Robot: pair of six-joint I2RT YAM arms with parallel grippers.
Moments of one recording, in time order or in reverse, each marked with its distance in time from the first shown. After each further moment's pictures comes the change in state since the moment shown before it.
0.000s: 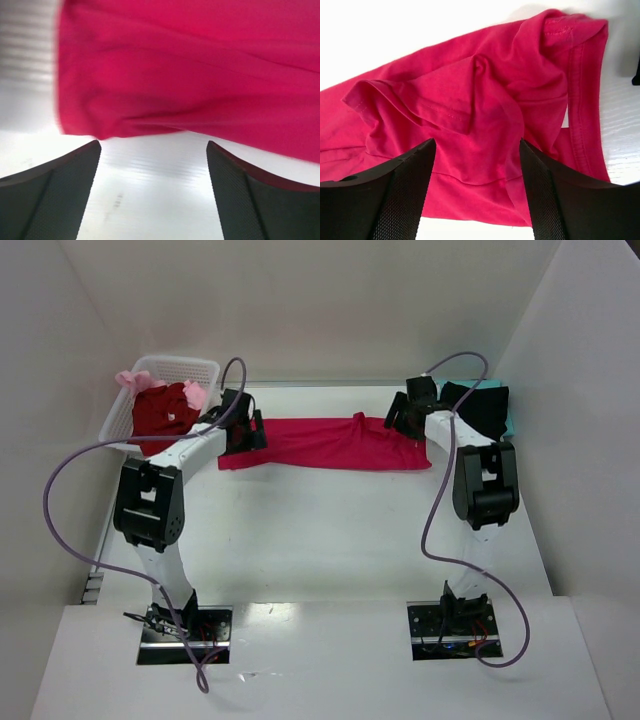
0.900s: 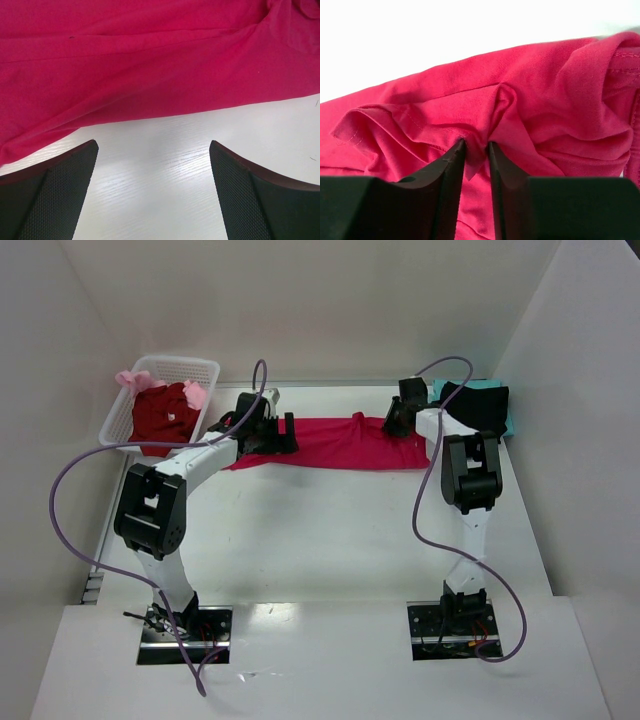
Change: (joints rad) left arm -0.112 -0.064 -0.067 0.196 0.343 0.076; right arm 0.002 0.200 0.137 0.046 -0.108 0.016
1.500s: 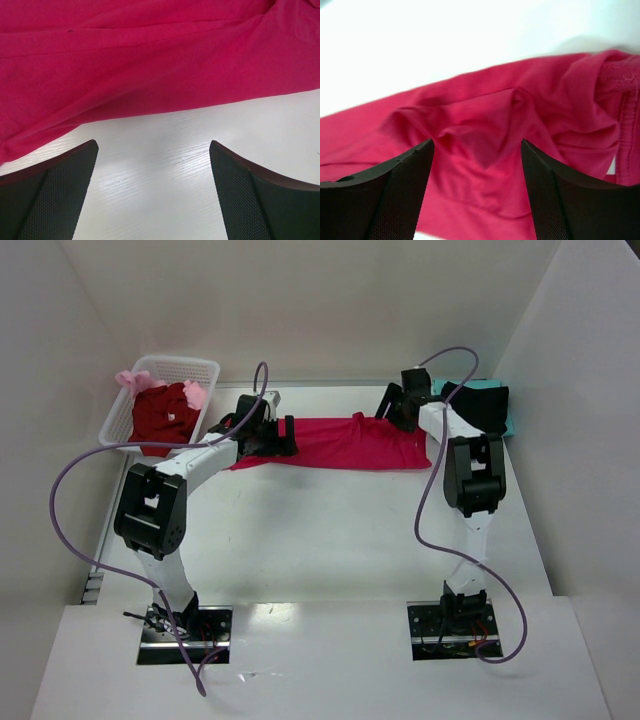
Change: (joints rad) left arm 0.000 0.000 -0.015 0.000 0.005 0.019; right arm 0.000 -0.035 0.048 -0.054 0.014 0.008
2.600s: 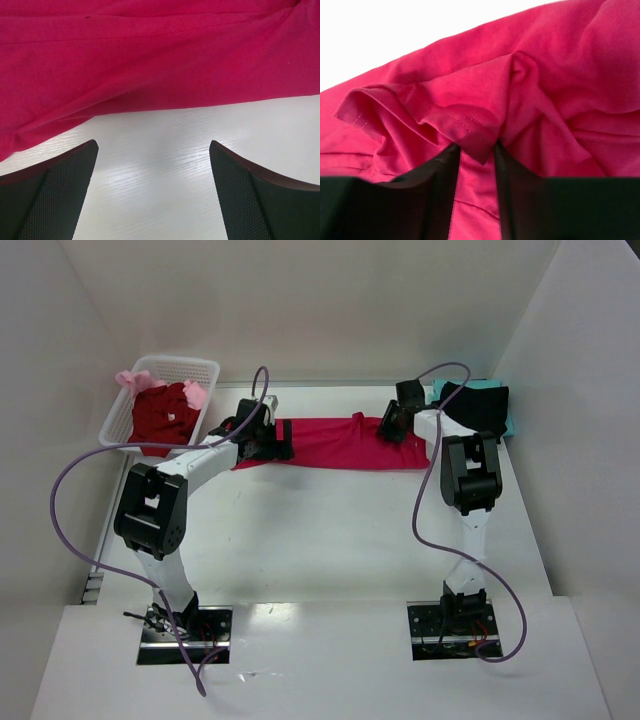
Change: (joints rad) left arm 0.000 0.000 -0.031 0.001 -0.051 -0.001; right arm 0.014 0.020 -0.072 0.021 -0.061 0.066
